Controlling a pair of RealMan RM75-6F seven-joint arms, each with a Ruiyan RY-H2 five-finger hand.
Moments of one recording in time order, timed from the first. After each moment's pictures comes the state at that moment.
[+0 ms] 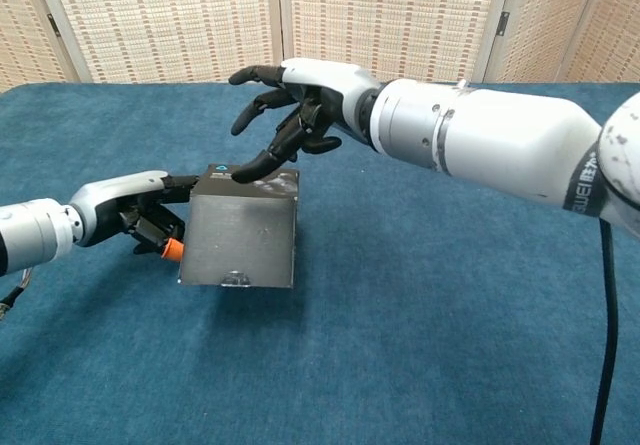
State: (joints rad) left arm -0.72 -1.61 -0.06 -1.19 1.32 0.78 -0.74; right arm 0.97 -1.70 0.36 -1.53 -0.92 0.77 0.06
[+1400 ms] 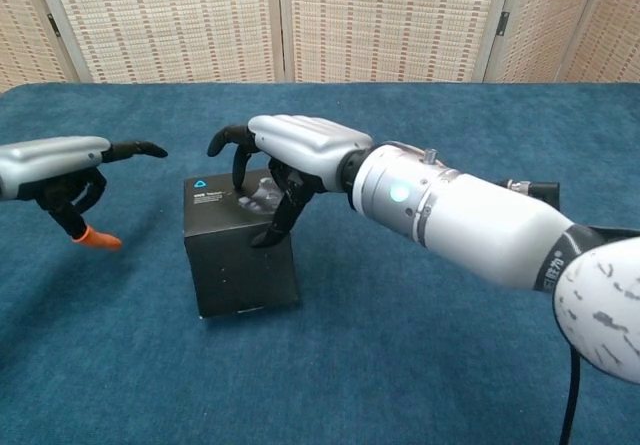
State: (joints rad) left arm -0.66 -1.38 -0.08 -1.47 1.13 0.91 0.16; right arm 0.99 -1.86 0.19 -1.30 -1.21 0.94 -0.20
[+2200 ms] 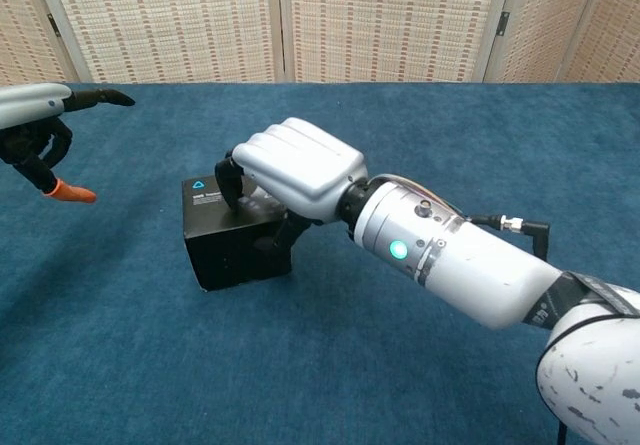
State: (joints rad) left arm -0.63 -1.30 -0.13 -1.59 1.08 1.02 0.24; right arm 0.96 -2.02 0.11 -0.97 -1.51 1.13 -0.25
